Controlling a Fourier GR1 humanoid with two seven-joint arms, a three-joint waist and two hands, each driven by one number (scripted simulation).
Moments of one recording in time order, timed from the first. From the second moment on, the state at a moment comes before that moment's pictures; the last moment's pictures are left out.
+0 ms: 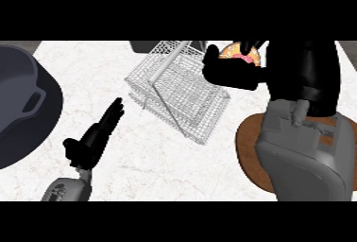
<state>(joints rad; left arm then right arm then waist) -0.12 0.14 -0.10 -1.35 0.04 -0.10 -0.09 -0.89 -0.01 0.12 -1.80 0.96 0.20 1.12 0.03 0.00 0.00</state>
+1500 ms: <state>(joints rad) -0.15 0.11 -0.10 -1.35 0.02 -0.10 -0.07 -1.38 0.00 0.01 -0.75 0.41 -0.40 1.00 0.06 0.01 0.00</state>
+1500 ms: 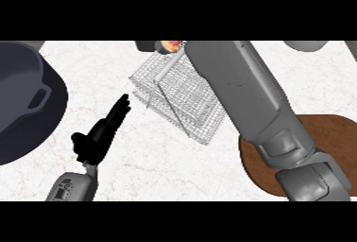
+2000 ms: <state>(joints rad) -0.12 0.12 -0.08 -1.35 0.02 -0.09 -0.09 -1.39 -0.02 0.07 -0.72 0.46 -0.67 1.01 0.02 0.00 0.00</state>
